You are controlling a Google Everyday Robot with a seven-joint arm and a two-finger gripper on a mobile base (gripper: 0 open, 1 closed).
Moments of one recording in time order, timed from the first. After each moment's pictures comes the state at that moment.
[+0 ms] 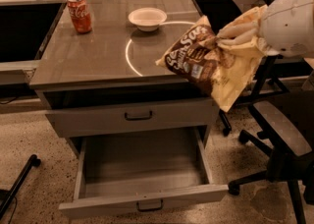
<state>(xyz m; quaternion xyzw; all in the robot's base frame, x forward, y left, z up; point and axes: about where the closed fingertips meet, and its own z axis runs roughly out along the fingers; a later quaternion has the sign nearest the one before) 0.510 -0.146 1.001 -0.63 0.61 0.04 0.48</state>
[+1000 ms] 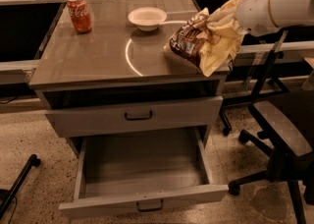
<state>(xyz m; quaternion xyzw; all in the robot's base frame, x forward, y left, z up) 0.622 -0.152 0.981 -0.59 0.64 0.00 0.49</state>
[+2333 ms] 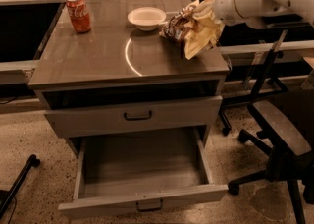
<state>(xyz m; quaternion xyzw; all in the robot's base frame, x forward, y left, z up) 0.725 -0.138 0.959 -0.56 0.66 -0.04 0.50</state>
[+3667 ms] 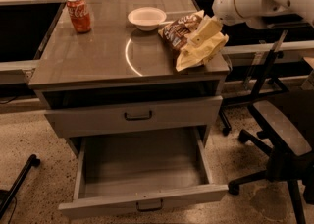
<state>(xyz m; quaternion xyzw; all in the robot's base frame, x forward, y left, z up) 0.725 -0.138 0.959 -0.56 0.66 -0.04 0.50</state>
